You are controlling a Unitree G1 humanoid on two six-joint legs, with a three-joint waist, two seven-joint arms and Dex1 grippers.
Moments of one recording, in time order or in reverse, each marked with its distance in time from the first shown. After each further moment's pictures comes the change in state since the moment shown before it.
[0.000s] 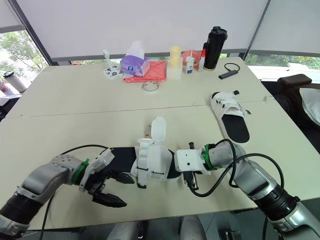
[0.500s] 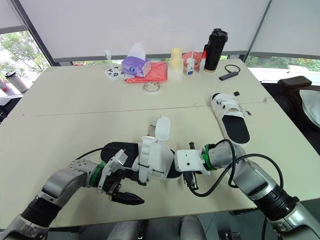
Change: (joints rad) left arm 0.000 -0.140 -0.021 0.012 0.013 0.018 0.100; right arm 0.003 0.009 -0.001 0.004 -0.015 0.000 -0.002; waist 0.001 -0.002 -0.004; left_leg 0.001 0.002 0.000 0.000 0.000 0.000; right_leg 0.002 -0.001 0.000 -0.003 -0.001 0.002
